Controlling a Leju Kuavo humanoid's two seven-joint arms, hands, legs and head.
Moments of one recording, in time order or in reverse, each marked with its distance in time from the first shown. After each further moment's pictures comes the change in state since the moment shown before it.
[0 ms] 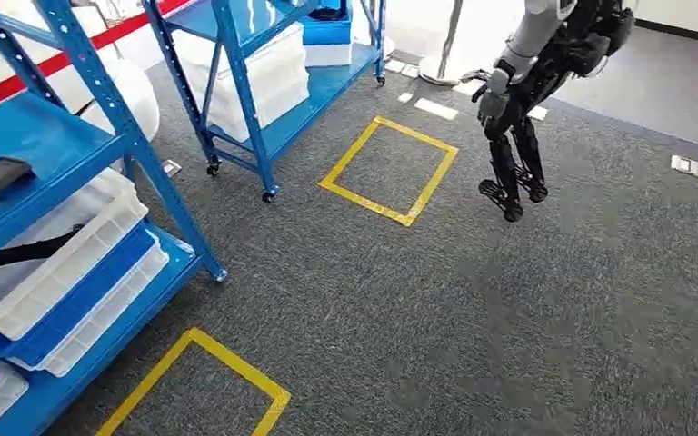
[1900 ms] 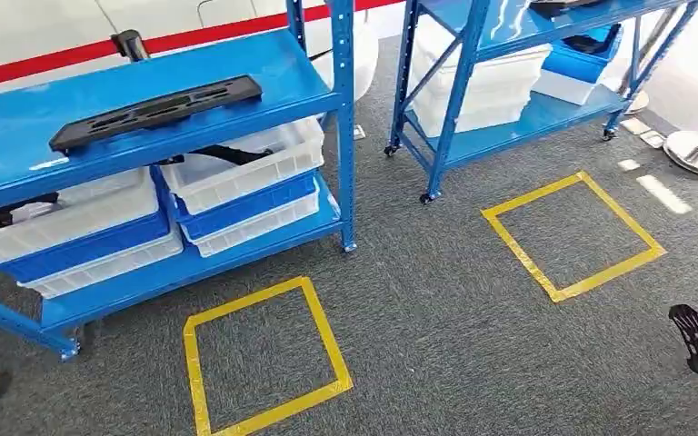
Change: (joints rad) left arm -0.007 -0.005 -0.005 0.002 -0.016 -0.093 0.041; right arm 0.005 -0.017 -0.001 0.000 0.006 0.009 -0.002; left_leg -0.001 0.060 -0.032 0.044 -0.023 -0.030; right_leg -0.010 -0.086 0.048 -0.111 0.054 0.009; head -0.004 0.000
